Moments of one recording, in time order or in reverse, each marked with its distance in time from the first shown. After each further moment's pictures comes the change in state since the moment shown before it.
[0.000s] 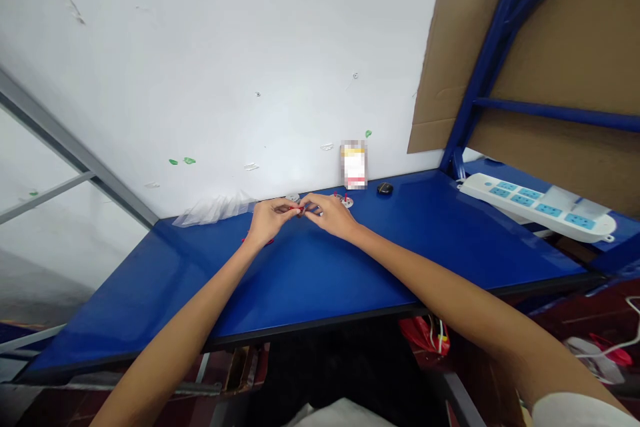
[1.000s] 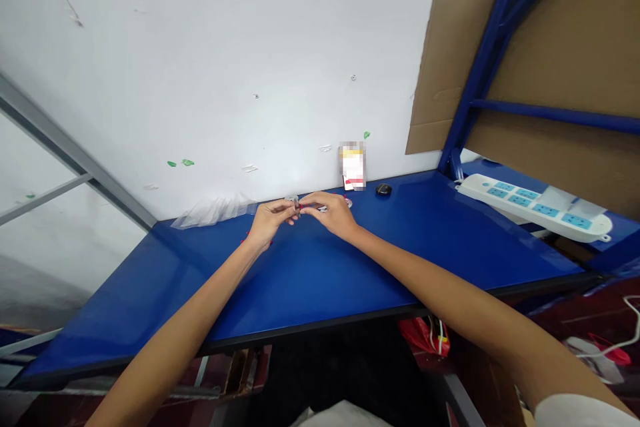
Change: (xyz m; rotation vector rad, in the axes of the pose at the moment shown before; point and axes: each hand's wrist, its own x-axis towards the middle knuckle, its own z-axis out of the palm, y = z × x) left_hand -0.002 0.011 0.007 -0.476 -0.010 -0.174; right_hand 0.000 -0.009 -0.005 0.022 0.201 -0.125
